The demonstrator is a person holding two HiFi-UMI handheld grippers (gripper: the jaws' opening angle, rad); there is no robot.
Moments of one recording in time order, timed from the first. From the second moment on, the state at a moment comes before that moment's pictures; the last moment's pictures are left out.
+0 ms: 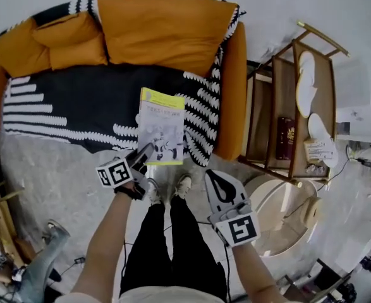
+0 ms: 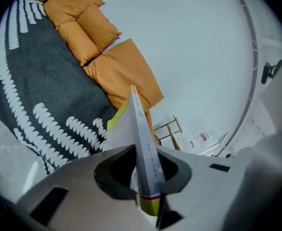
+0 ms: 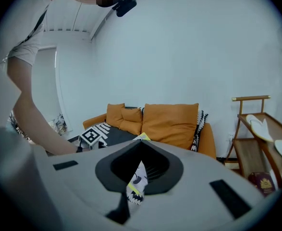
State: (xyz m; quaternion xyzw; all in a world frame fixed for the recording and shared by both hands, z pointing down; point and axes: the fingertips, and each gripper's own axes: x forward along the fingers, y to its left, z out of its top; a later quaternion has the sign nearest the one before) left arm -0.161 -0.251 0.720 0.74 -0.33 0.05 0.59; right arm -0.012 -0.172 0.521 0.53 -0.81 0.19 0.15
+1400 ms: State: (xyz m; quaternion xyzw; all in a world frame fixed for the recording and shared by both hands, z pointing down) left arm -0.285 -0.173 0.444 0.79 -0.34 -0.05 0.51; right arm -0.067 -0.092 0.340 0.57 -0.80 0.12 0.13
